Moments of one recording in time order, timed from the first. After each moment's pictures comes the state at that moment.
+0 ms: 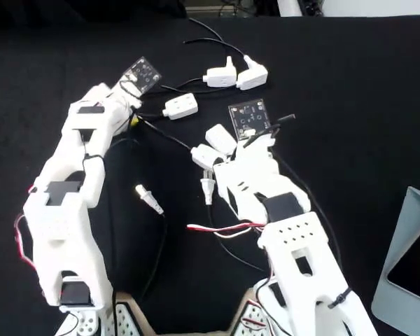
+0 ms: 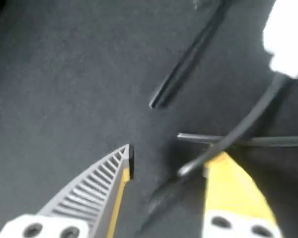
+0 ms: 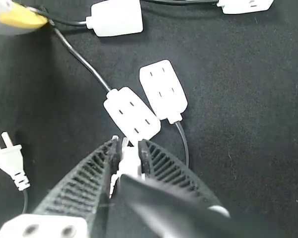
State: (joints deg) left arm -6.6 33.9 0.6 23.6 -48.5; right arm -17.1 -45.8 61.4 39.8 -0.3
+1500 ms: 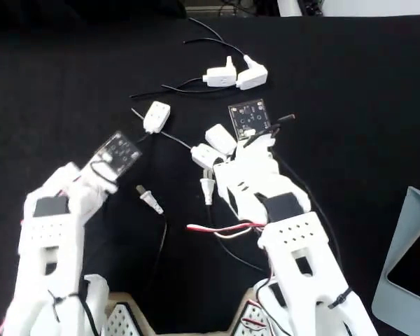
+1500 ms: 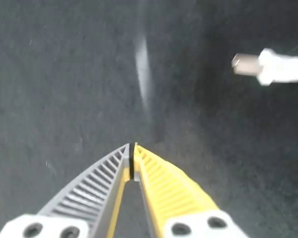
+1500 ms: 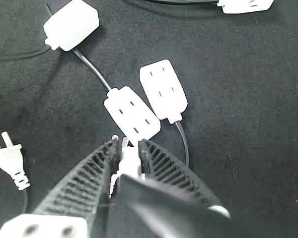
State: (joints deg) left arm -13.7 -47.1 65.1 47.3 -52.4; right arm -17.1 -45.8 61.4 39.8 -0.3
